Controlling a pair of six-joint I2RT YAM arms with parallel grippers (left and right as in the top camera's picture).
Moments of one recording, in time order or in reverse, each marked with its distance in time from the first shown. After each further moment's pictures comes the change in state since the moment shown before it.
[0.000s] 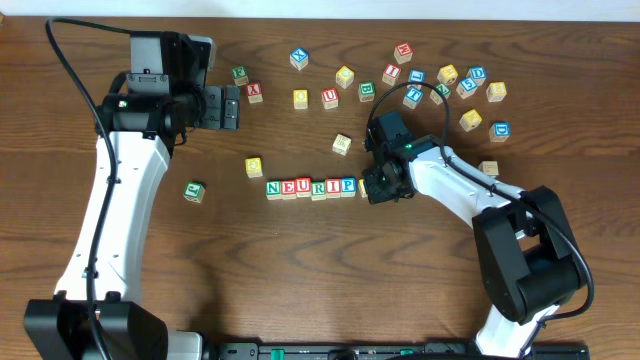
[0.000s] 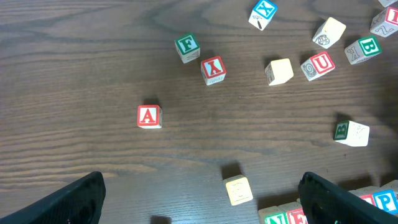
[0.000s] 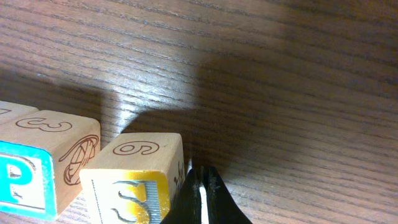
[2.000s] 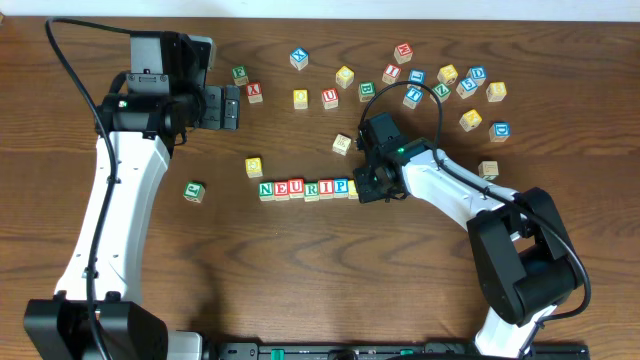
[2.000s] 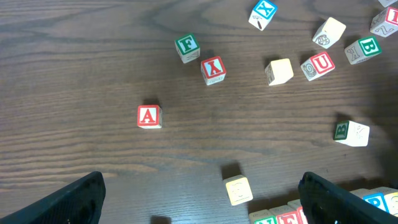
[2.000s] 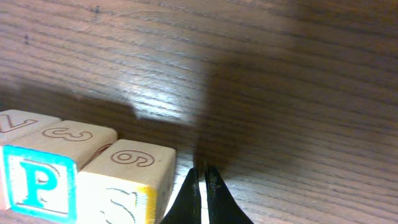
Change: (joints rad) left arm 0.000 0.000 0.000 0.000 0.000 0.000; right arm 0.036 0.000 0.000 0.053 -0.018 0.052
